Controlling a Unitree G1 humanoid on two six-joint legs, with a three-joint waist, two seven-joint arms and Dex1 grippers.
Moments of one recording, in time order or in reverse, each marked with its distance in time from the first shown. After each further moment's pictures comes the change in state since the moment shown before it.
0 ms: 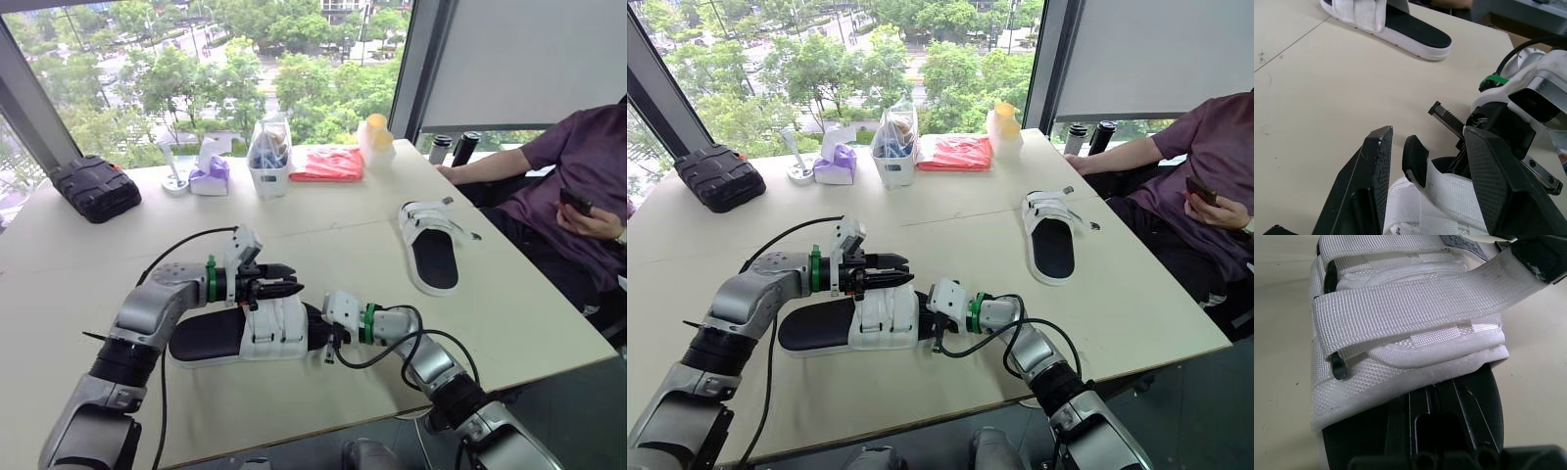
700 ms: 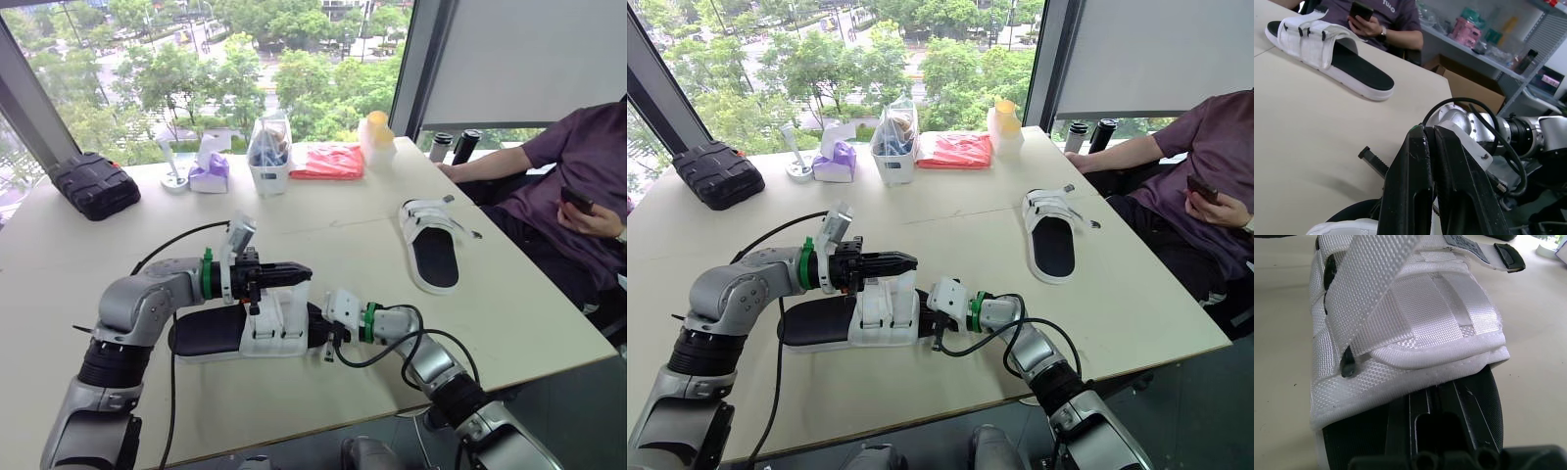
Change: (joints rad) left arm 0.001 -0.013 0.128 -0.184 -0.248 0.284 0.010; right arm -0.001 0.001 -0.005 0.000 0.000 -0.009 -0.009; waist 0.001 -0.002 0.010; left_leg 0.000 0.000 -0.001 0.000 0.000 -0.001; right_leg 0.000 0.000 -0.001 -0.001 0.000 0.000
